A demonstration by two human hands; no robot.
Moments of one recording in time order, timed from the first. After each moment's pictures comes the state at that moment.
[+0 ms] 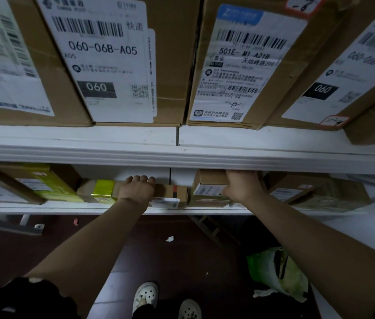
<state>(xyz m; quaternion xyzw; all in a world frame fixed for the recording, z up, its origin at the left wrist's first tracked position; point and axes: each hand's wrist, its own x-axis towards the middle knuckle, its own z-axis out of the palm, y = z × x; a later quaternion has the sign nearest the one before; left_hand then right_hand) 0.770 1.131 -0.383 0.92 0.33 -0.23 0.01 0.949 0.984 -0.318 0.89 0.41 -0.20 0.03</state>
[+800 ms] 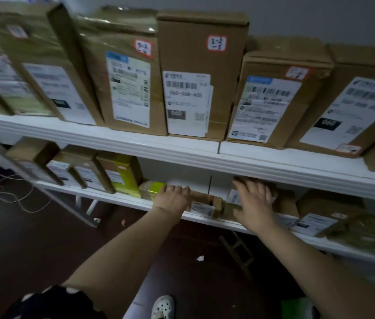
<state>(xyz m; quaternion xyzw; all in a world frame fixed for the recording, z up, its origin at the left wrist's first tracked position) 0.715 1.077 -0.300 0.91 0.36 -0.21 0.00 0.884 0.958 -0.286 0.84 0.54 -0.10 -0.02</state>
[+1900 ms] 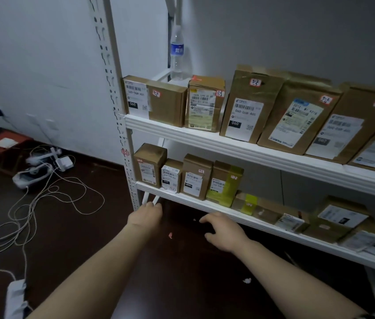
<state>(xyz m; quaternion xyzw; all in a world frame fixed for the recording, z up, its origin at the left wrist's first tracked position) 0.289 1.148 -0.248 0.82 0.54 -0.12 0.14 0.480 1.055 -0.253 0.73 0.64 -0.24 -0.04</state>
